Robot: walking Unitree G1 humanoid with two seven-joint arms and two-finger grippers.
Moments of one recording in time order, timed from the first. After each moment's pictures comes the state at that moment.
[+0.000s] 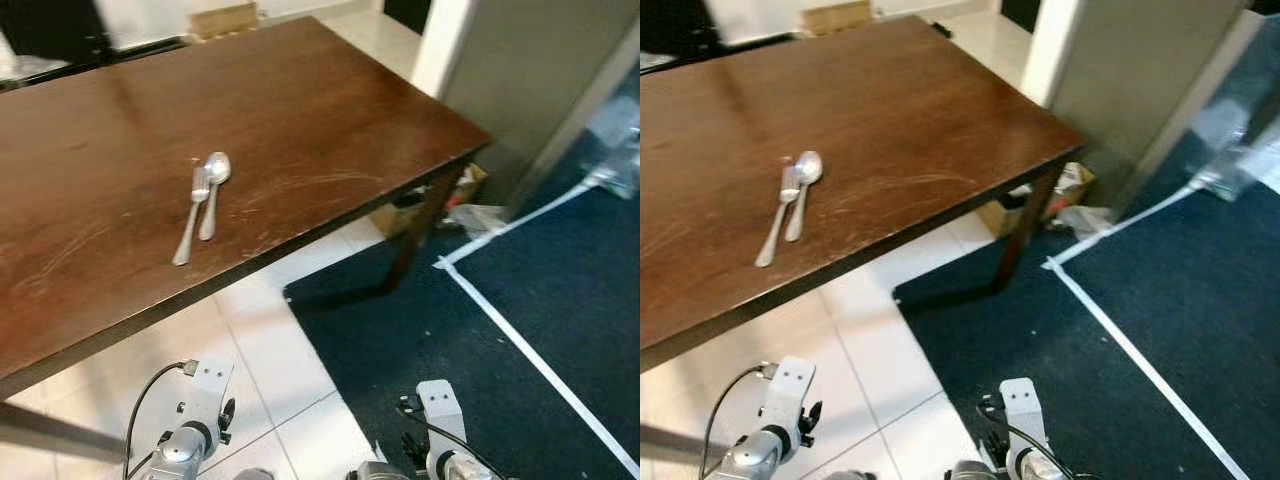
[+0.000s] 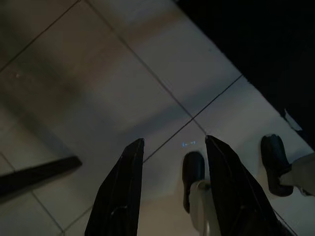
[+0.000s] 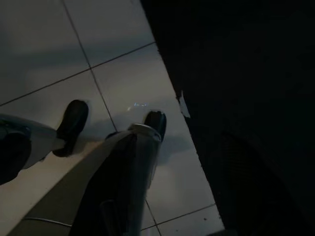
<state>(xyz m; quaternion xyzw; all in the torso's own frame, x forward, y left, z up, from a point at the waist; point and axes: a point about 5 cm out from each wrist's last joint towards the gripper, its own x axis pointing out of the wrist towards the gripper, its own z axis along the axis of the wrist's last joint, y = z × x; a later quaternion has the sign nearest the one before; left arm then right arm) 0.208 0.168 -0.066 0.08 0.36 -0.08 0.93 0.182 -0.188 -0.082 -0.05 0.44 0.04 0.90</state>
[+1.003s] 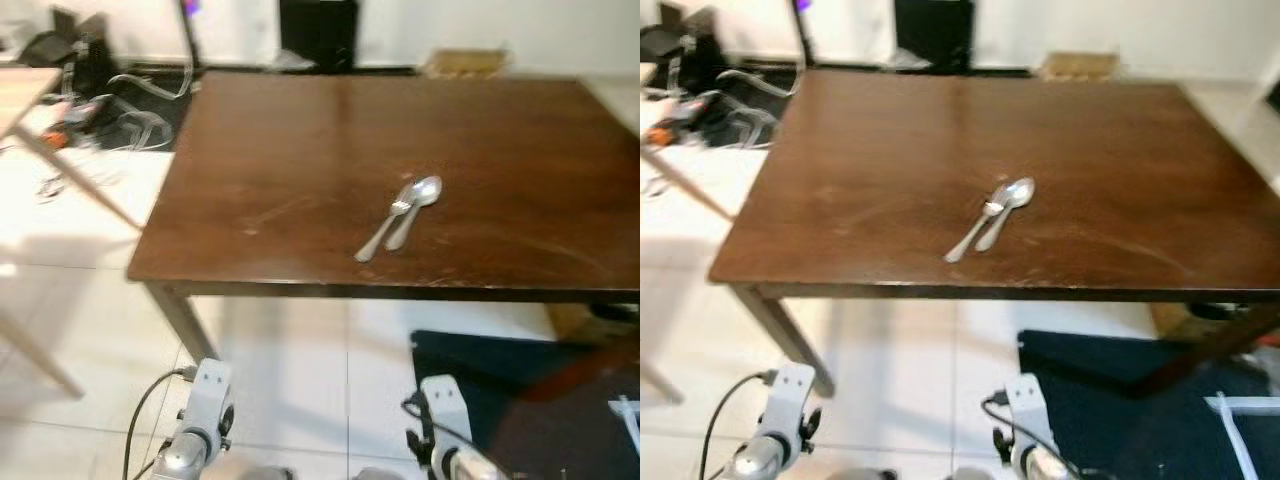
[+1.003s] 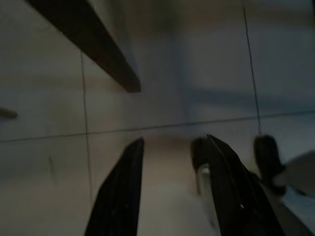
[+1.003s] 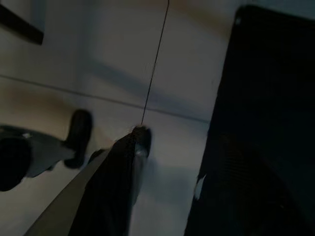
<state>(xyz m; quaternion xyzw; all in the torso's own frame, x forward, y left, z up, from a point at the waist) 0.199 0.169 -0.072 0.08 0.38 -0.08 0.92 0.188 -0.193 -0.078 -0.04 0.42 0.03 0.91</state>
